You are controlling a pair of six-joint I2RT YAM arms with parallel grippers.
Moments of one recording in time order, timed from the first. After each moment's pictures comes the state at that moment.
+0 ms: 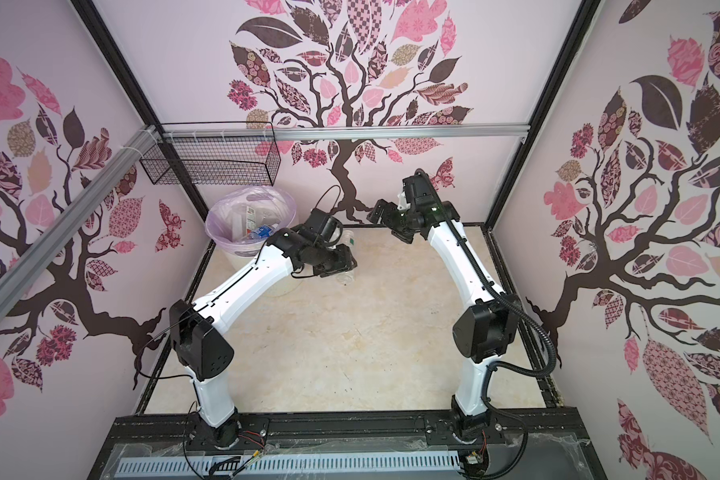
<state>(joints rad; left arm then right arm) -0.60 1.88 1.93 -1.00 0.12 -0.67 0.28 1.88 2.02 -0.86 -0.33 0.68</state>
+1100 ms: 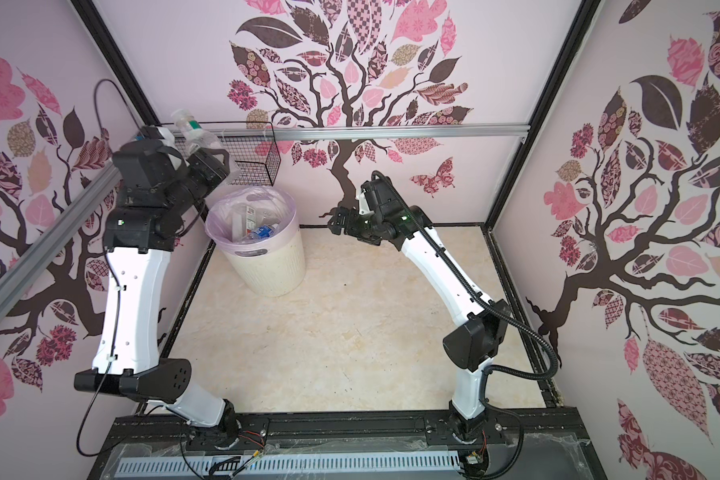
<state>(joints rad) -0.07 1.61 2.16 -0.74 0.03 -0.71 0.53 1.86 2.10 -0.86 -0.25 0.63</state>
